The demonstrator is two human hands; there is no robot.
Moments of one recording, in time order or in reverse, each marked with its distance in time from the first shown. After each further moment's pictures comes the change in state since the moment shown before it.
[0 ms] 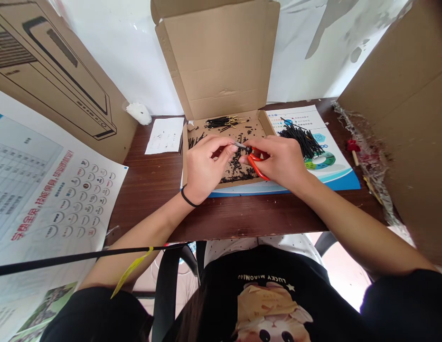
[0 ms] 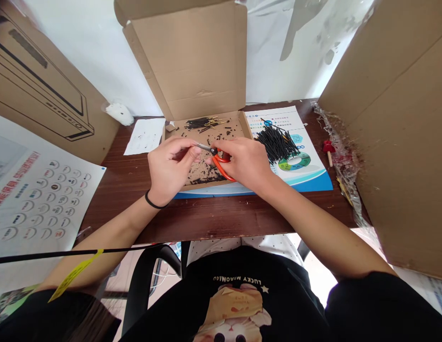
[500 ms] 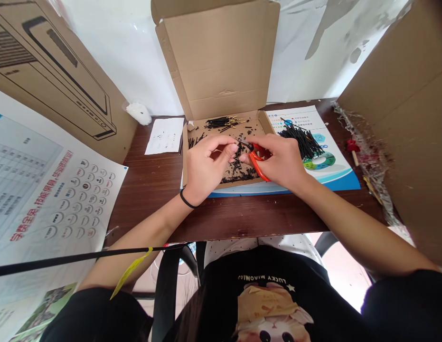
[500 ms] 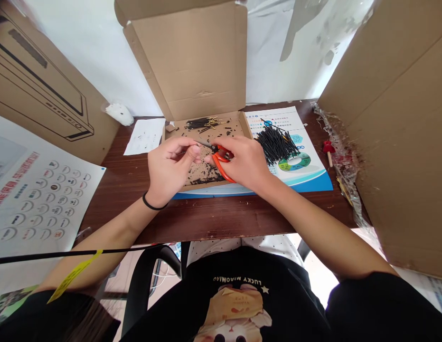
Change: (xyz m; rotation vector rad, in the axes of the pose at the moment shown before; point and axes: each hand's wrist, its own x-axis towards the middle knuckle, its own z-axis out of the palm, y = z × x) left_hand 0.000 0.002 0.002 -0.239 -0.020 -0.135; right_hand 0.001 -0.003 -0.002 0.218 0.022 0.055
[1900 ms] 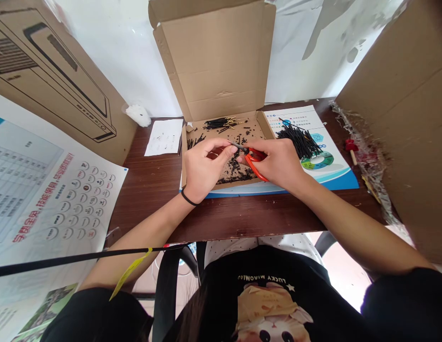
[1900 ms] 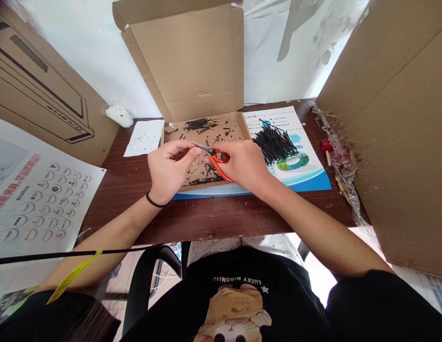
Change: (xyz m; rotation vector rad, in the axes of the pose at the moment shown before) left_hand 0.000 -0.009 0.003 0.112 0.089 0.017; right_hand 0.001 -0.002 -0.001 -0.062 -0.114 0.086
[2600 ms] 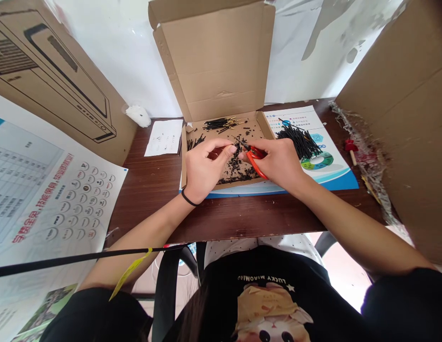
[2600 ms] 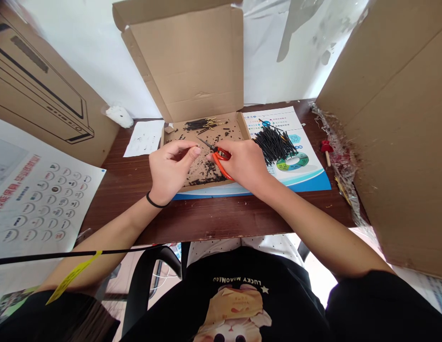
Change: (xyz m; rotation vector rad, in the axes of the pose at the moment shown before) left_hand 0.000 0.002 0.000 0.032 -0.020 0.014; right_hand 0.000 0.002 0.002 -0.004 0.027 0.059
